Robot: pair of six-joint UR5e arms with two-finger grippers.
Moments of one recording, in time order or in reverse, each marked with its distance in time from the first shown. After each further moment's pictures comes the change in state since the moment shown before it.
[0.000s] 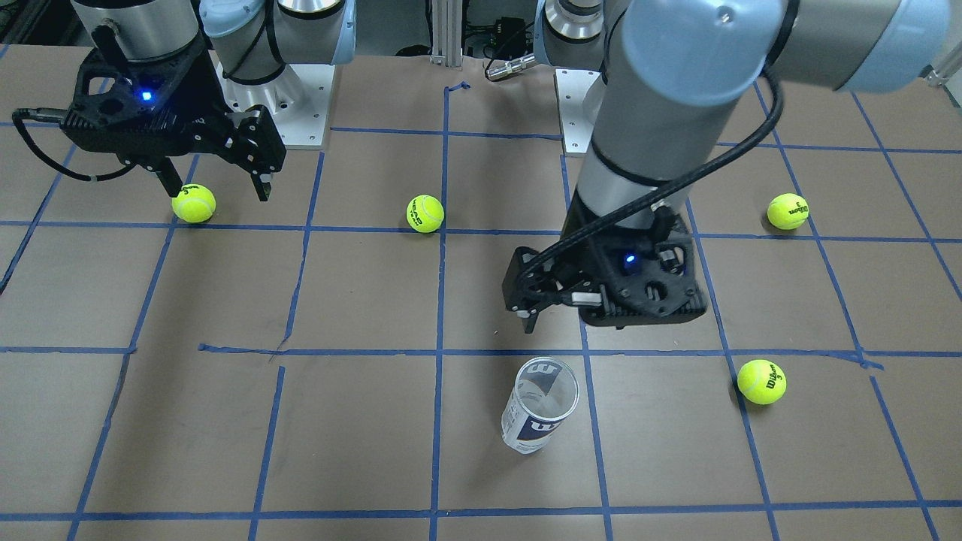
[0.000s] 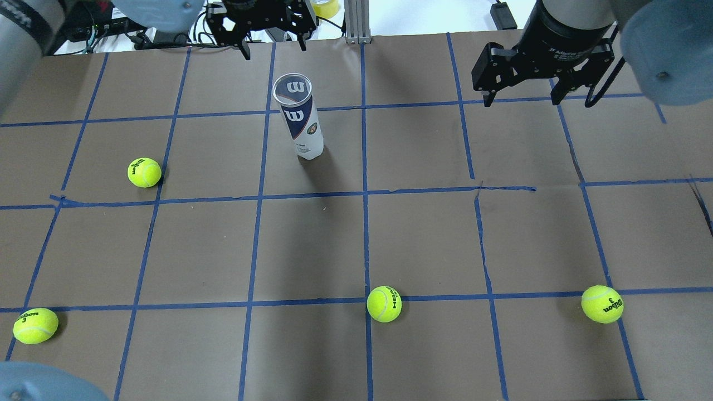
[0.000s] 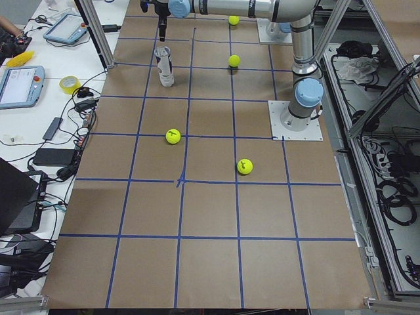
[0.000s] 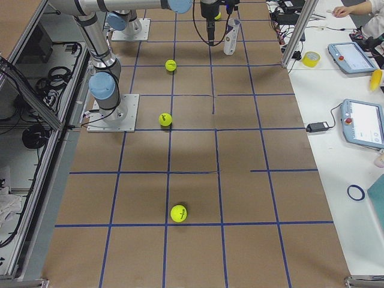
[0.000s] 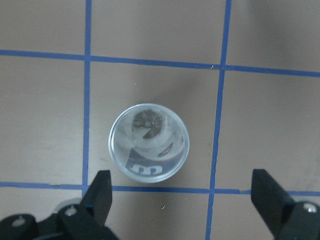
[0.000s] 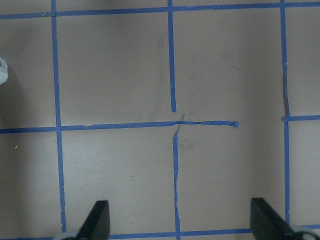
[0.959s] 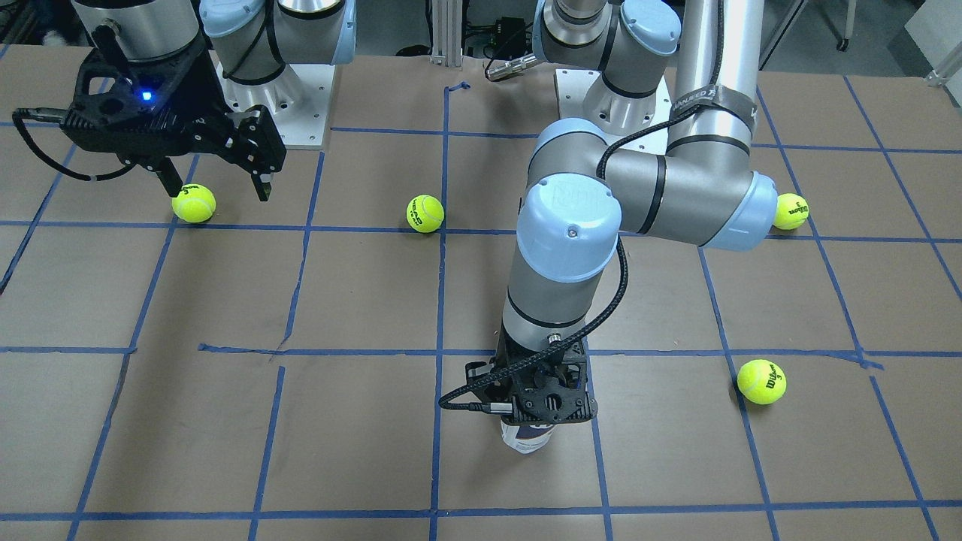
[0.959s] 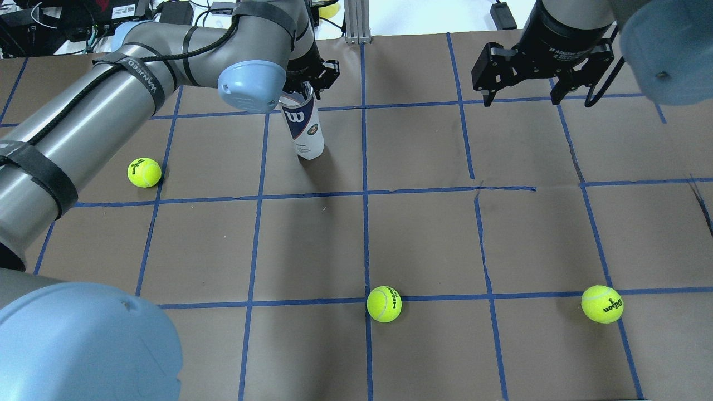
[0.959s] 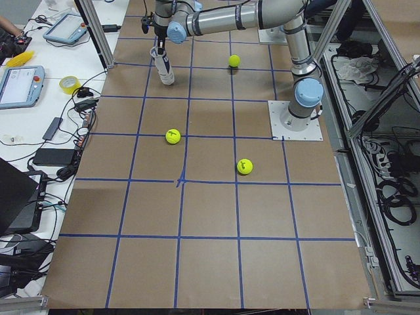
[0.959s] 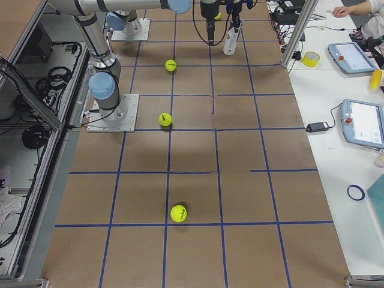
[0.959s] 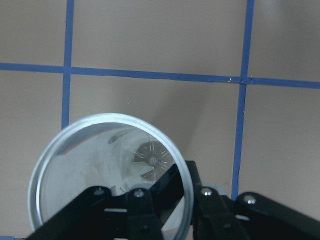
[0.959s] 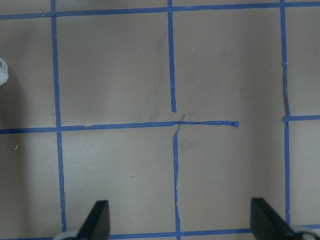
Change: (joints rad) left arm -0.080 -0.173 -0.206 0.439 0.037 -0.047; right arm 0.000 0.000 0.000 0.000 0.001 0.002
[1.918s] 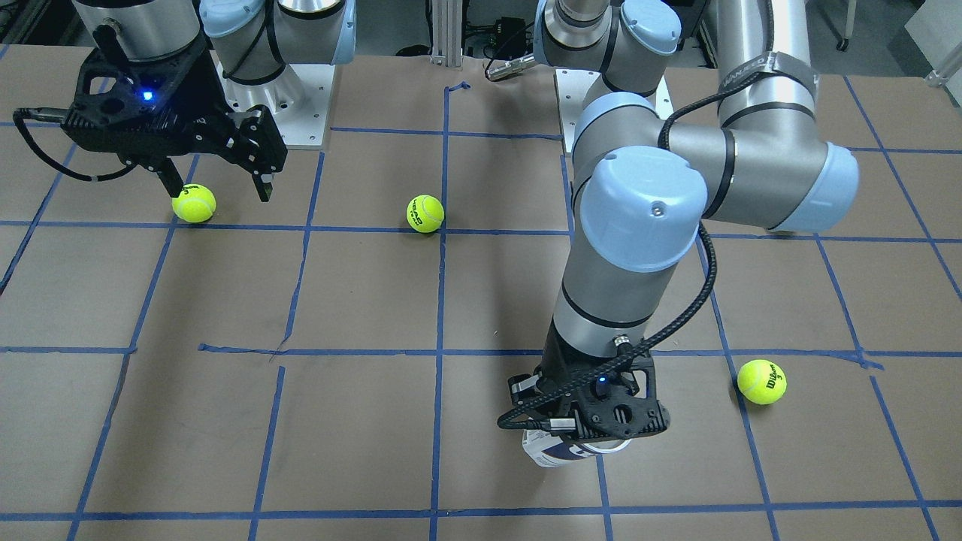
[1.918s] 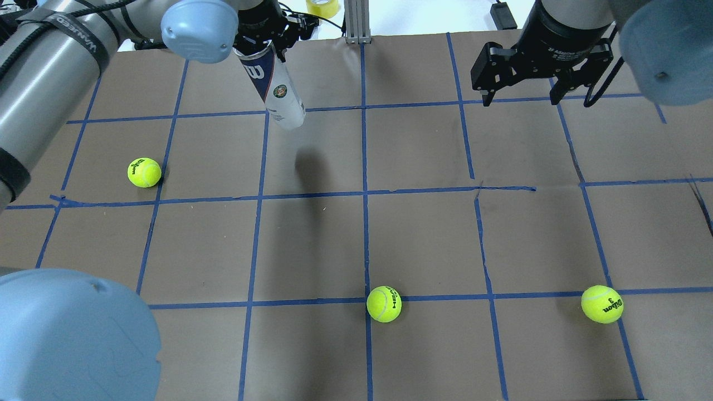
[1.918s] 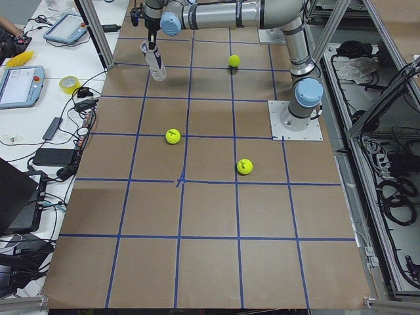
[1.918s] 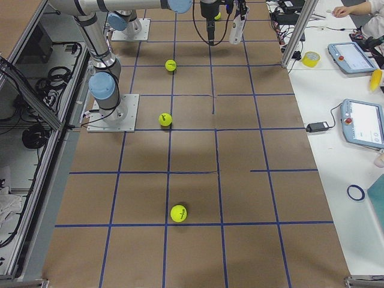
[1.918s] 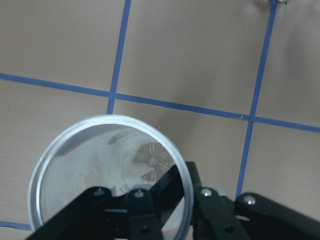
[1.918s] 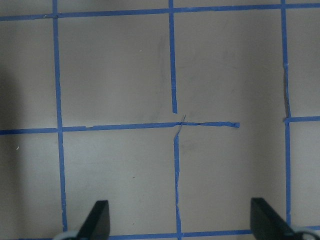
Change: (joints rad) left arm 0.041 0.001 0.103 -0.077 0.013 0.005; right arm 0.001 0.000 0.000 -0.004 0.002 0.000
